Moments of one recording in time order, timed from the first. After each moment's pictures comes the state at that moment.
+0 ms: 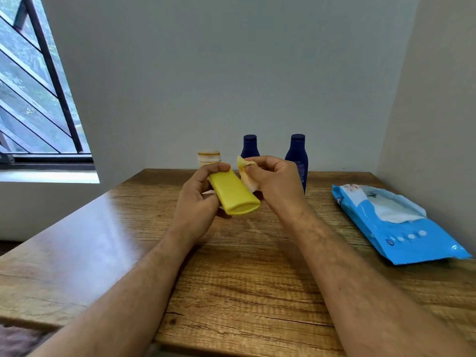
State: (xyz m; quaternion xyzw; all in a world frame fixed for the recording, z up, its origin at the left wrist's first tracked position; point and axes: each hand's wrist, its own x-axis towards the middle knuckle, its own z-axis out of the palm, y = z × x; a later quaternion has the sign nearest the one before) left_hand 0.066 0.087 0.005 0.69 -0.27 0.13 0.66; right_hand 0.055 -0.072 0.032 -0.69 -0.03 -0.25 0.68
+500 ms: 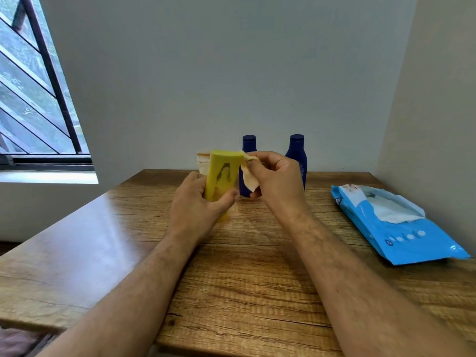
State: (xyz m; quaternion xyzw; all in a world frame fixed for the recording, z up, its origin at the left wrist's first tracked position) left_hand 0.076 0.087 -0.001 0.83 -0.19 0.29 0.43; right_hand 0.044 -0.068 0.037 -0.69 -0.04 -0.30 0.66
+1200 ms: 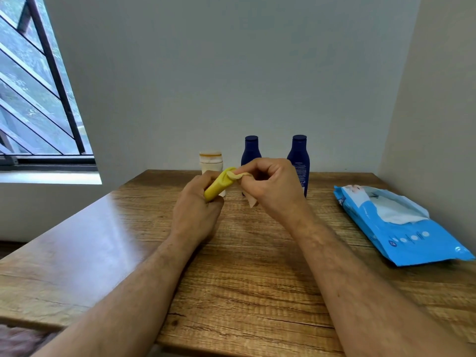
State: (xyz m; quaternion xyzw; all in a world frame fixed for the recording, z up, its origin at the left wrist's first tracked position) left_hand 0.081 0.092 -0.005 0.84 -0.21 0.27 0.43; right_hand 0.036 -0.069 0.035 -0.77 -0.17 -0.31 0.54
